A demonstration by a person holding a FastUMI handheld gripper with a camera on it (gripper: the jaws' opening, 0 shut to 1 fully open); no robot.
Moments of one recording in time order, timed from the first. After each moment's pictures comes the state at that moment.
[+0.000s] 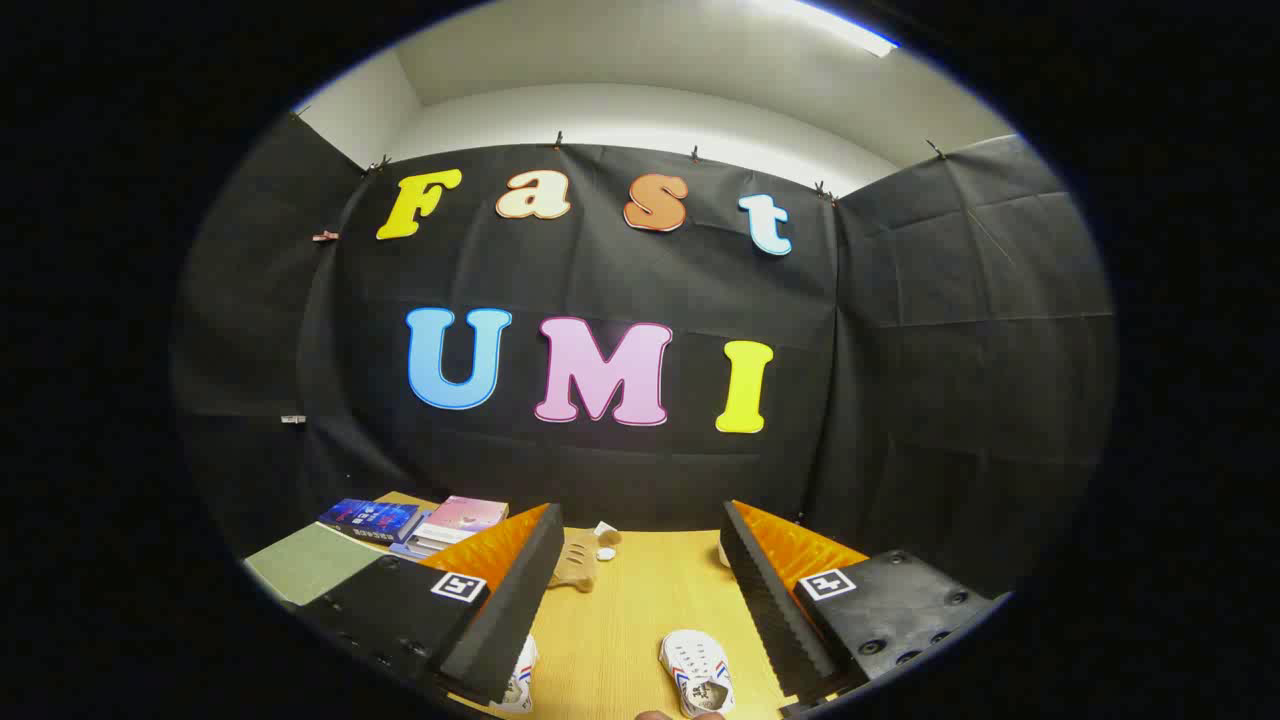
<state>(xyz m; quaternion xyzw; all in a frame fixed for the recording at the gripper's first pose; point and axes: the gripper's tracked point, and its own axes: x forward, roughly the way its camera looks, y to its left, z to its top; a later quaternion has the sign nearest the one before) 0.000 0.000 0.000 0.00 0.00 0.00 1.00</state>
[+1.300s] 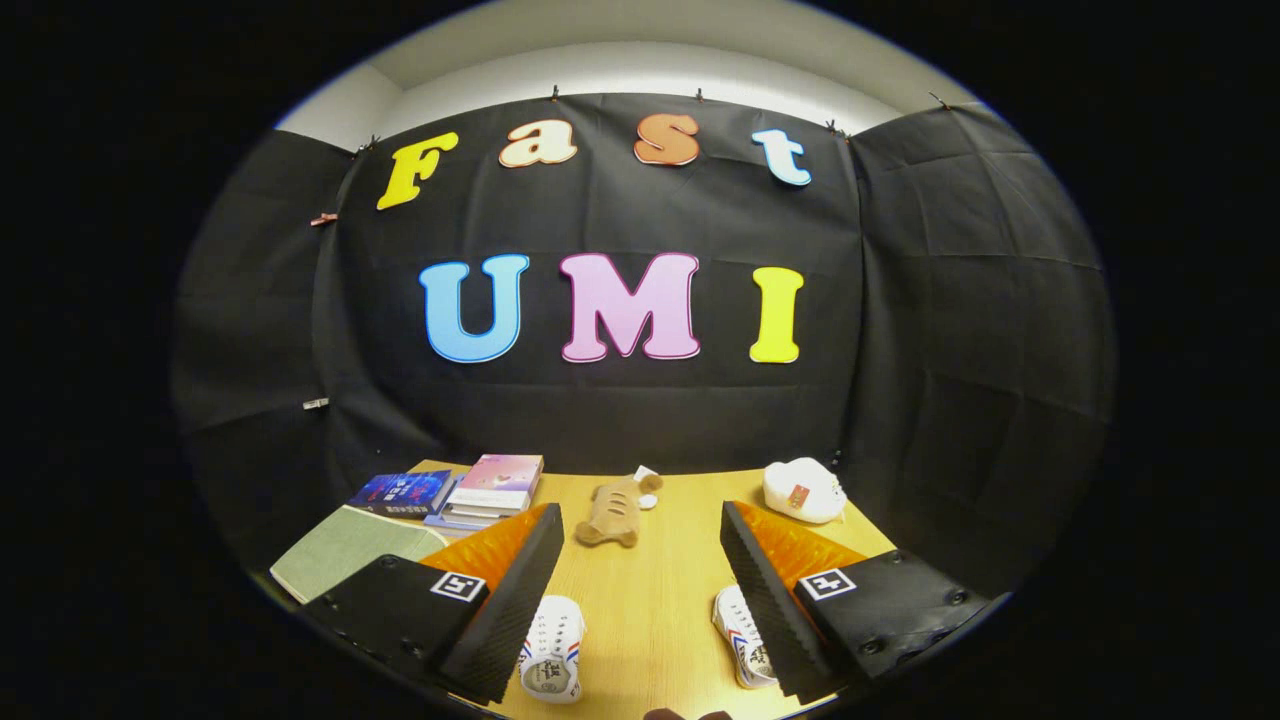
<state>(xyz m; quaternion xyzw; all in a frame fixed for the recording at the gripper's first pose) 0.015 0.043 -0.064 0.04 0.10 0.04 0.99</state>
